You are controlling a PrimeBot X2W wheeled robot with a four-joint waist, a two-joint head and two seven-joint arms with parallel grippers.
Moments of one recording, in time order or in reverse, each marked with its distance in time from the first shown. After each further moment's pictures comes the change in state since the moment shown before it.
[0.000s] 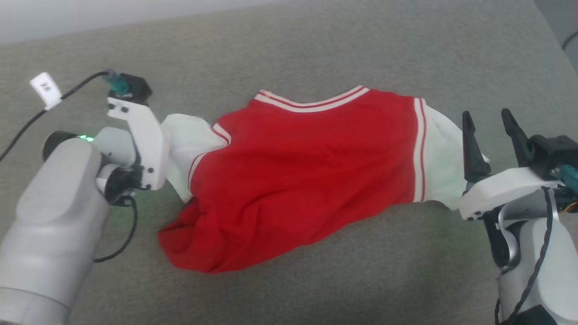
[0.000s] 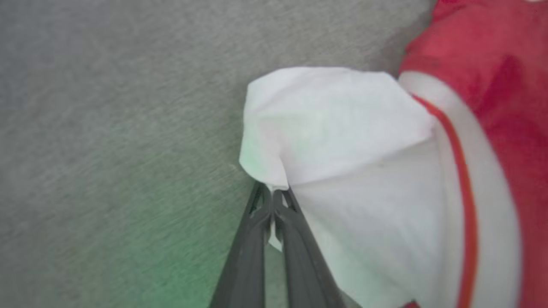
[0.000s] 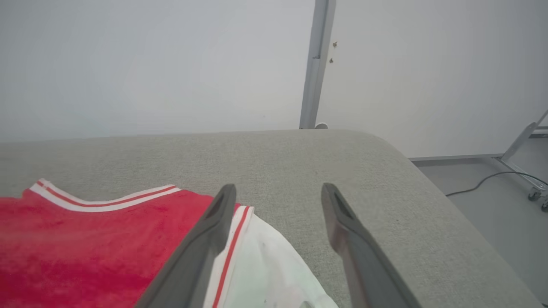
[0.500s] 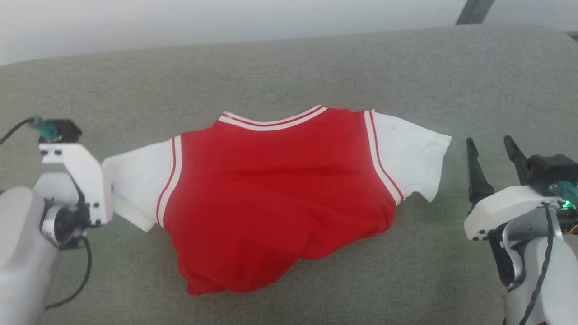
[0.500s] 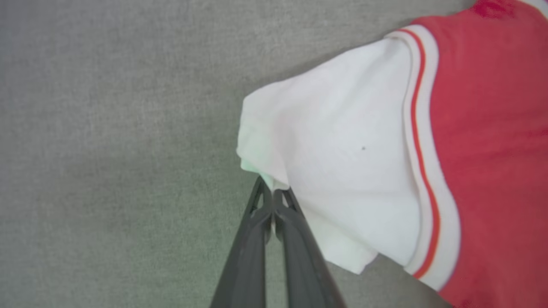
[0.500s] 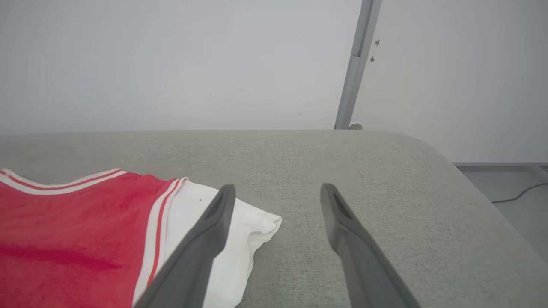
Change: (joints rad) left arm 0.178 0.143 0.110 -0.090 -0.073 0.106 -0.030; right arm 0.073 -0.006 -0.034 -0.007 -0.022 0.000 0.063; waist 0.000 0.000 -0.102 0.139
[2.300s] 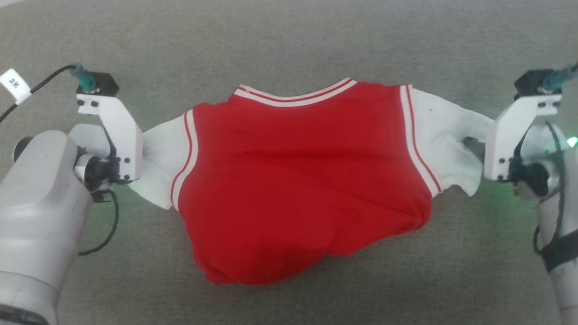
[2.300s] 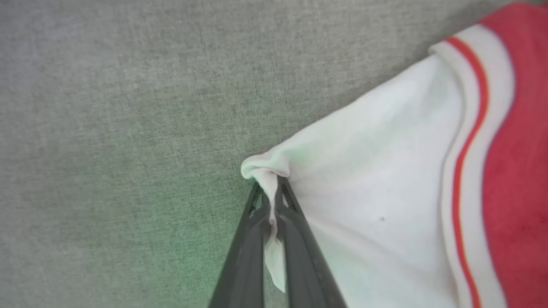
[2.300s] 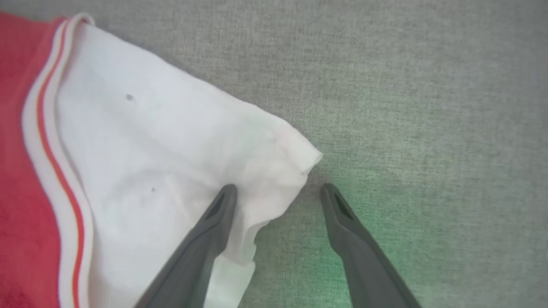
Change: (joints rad) left arm -0.256 -0.124 -0.128 0.265 0.017 -0.081 0.024; right arm -0.379 -0.190 0.140 0.303 0.221 0.000 0.791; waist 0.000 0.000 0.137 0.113
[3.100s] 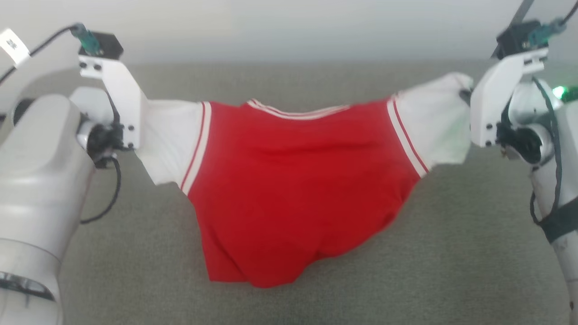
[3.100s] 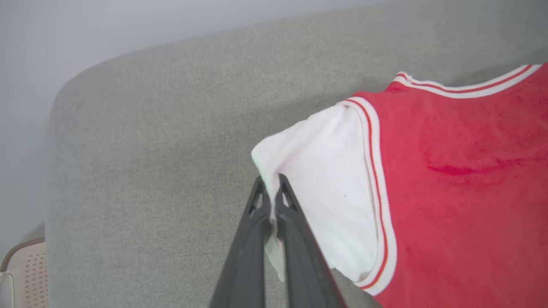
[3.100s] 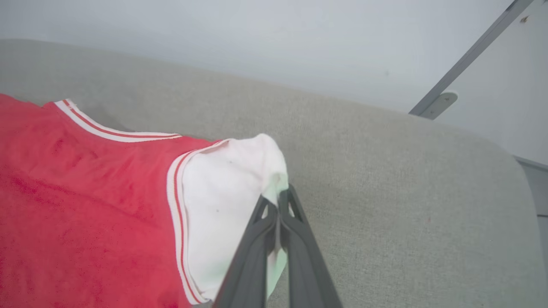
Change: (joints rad) left arm -0.136 -0.031 -0.060 0.088 -0.003 -0.025 -0.073; right arm -0.139 -0.062 0.212 0.031 0.124 0.000 -0.080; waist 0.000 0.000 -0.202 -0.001
